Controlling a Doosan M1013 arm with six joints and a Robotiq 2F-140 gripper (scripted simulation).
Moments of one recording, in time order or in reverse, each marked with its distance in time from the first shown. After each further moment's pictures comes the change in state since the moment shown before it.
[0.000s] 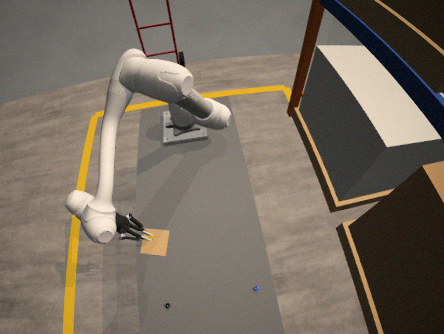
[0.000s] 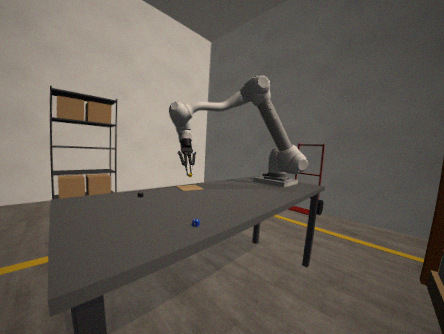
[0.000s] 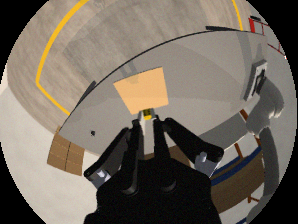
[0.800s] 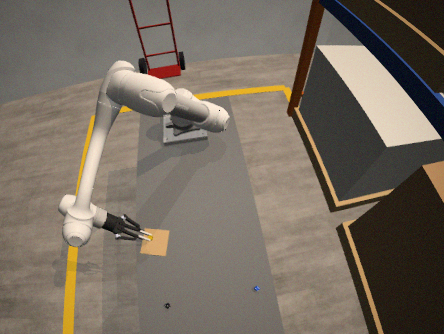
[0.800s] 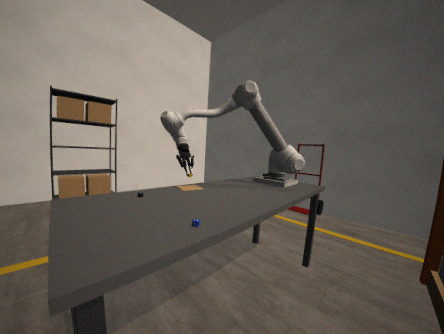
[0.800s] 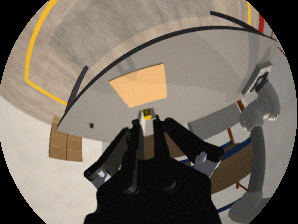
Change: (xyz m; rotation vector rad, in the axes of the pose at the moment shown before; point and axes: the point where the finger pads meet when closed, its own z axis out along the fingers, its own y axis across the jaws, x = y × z) arm 0.012 0.000 0.001 -0.002 -0.272 -0.001
